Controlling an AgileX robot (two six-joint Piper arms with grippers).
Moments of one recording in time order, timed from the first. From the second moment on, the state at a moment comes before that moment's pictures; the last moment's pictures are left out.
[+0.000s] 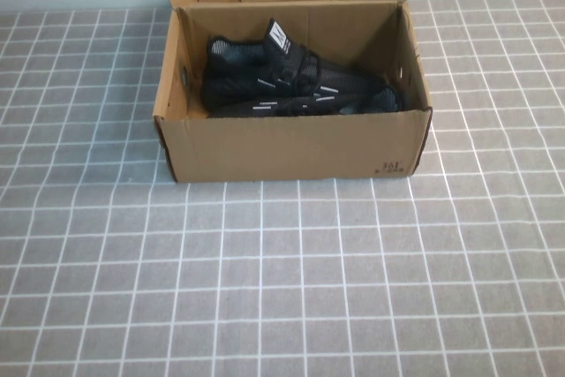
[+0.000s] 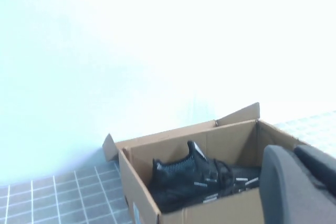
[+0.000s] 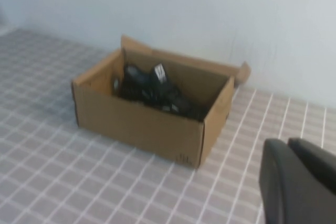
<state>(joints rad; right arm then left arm) 0.48 0.20 -1.15 -0.01 1.19 0.04 -0.42 0.30 -0.49 -0.02 0.18 0.13</state>
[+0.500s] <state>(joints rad) 0.48 0.16 -0.42 0.05 0.21 0.04 -0.42 0.19 -0.04 -0.02 0.11 0.13</state>
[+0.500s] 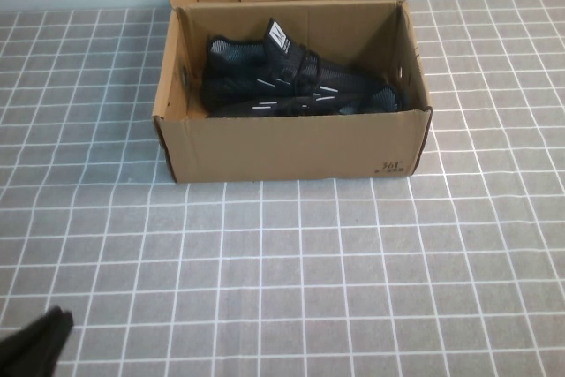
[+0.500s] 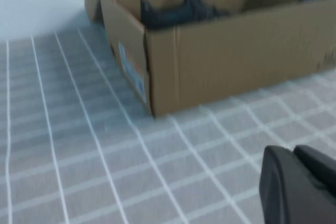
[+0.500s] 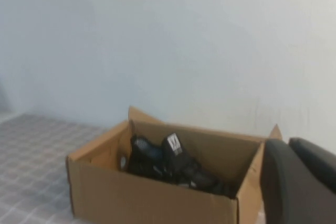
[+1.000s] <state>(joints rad) 0.48 0.16 -0.17 0.33 0.04 0.04 -0.42 0.19 0.03 -0.02 0.27 0.13</state>
